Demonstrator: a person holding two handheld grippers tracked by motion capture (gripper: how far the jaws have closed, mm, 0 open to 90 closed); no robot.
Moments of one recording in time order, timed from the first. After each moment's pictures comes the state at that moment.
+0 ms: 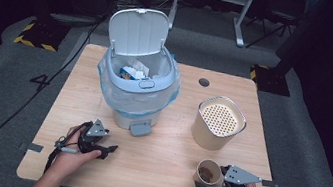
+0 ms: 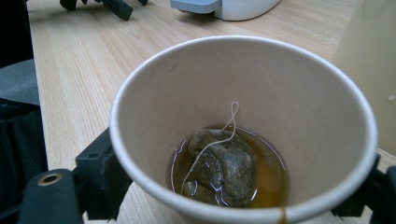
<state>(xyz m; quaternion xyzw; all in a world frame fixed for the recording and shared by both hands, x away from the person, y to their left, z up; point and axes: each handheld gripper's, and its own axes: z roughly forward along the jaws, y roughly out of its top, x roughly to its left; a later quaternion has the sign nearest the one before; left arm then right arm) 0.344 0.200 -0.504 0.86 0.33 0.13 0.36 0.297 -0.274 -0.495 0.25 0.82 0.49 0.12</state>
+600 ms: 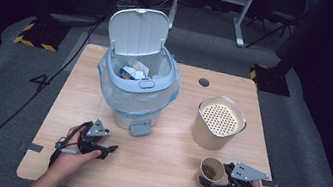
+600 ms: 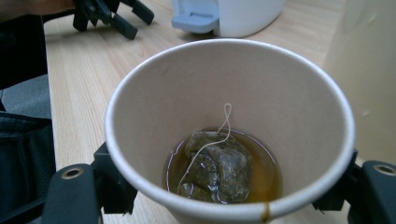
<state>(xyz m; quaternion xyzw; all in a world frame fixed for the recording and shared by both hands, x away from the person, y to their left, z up) 0.344 0.200 -0.504 0.86 0.33 0.13 0.36 0.305 -0.286 -0.486 0.24 0.81 0.52 0.10</state>
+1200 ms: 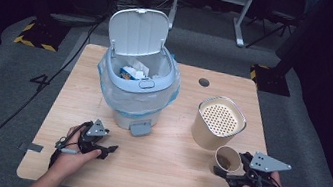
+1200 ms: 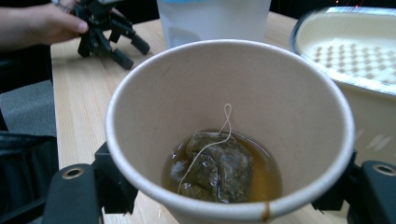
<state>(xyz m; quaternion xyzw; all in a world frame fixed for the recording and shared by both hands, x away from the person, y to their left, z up) 0.345 0.200 -0.504 0.86 0.33 0.13 0.36 0.321 -0.311 -0.431 0.22 0.81 0.53 0.12</state>
